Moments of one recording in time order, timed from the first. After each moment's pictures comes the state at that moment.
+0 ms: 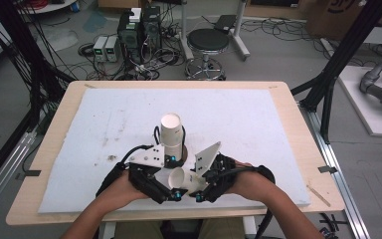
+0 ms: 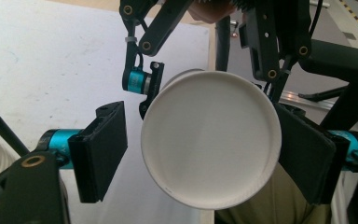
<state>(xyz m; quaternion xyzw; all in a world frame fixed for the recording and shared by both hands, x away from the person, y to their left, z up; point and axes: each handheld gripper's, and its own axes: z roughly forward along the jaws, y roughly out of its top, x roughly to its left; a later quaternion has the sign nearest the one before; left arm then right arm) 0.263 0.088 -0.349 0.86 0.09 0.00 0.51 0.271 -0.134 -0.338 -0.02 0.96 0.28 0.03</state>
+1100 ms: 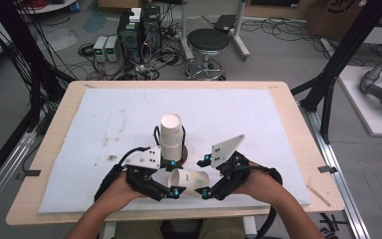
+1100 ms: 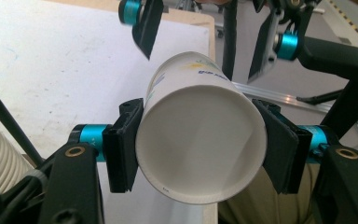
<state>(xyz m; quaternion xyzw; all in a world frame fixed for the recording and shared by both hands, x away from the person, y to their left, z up) 0.265 0.097 -0.362 0.85 0.09 -0.01 0.53 0.273 -0.165 -0.330 0.05 0.93 0.37 0.02</state>
